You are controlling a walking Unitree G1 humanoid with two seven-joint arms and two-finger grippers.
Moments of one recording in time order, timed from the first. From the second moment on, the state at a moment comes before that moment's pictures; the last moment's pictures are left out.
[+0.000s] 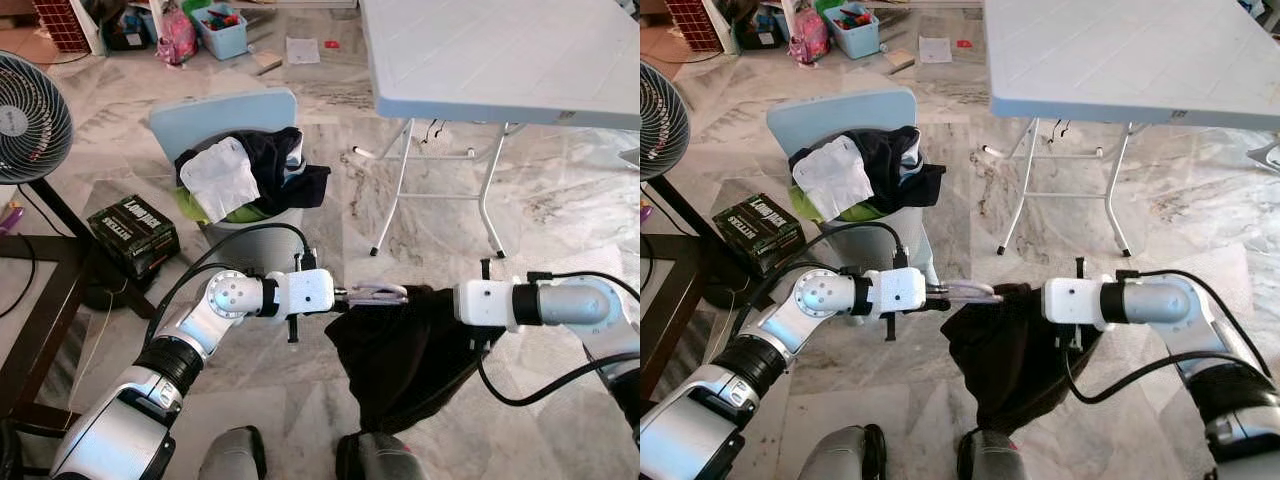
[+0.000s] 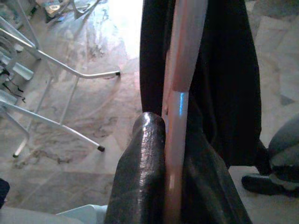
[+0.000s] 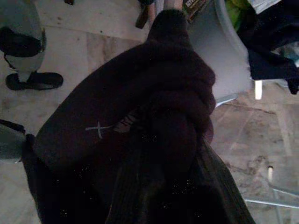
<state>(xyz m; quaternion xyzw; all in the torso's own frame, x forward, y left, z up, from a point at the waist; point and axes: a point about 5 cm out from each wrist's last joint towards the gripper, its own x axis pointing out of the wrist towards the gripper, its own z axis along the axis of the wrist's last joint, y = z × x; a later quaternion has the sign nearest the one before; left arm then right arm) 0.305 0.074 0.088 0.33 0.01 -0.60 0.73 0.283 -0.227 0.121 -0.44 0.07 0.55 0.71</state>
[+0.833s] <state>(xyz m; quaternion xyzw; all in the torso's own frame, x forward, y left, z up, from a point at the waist) 0.318 0.086 0.087 0.26 0.01 -0.52 0.81 0.309 -0.213 0.142 -0.41 -0.02 0.47 0.78</state>
